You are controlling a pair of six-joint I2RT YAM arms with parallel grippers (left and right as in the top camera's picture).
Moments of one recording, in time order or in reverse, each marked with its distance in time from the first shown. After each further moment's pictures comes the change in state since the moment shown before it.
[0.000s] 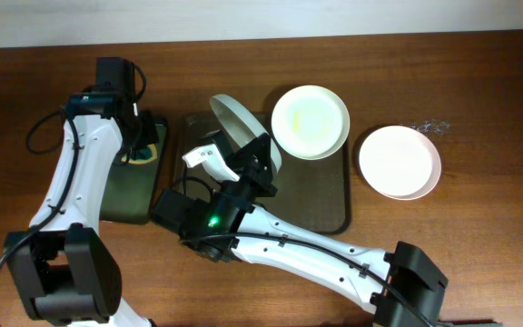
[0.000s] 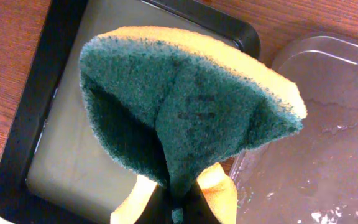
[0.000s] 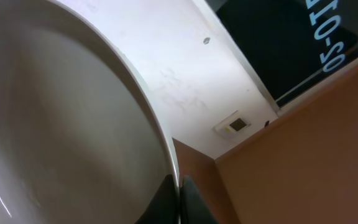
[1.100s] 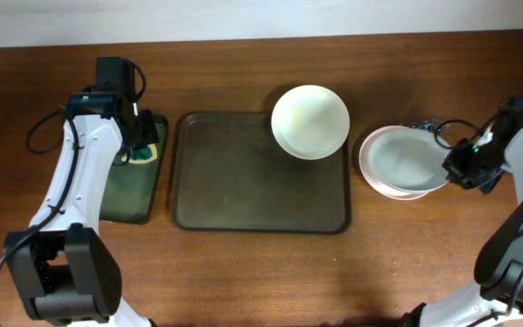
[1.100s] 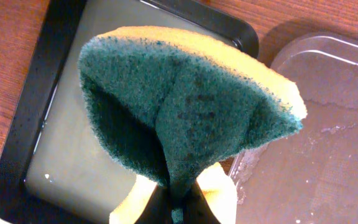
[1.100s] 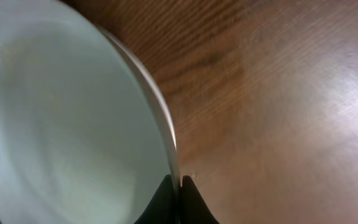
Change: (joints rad) left arm 0.000 0.000 0.000 -0.001 0.003 0.000; right arm -1.571 -0.084 -0.348 0.138 -1.656 -0.246
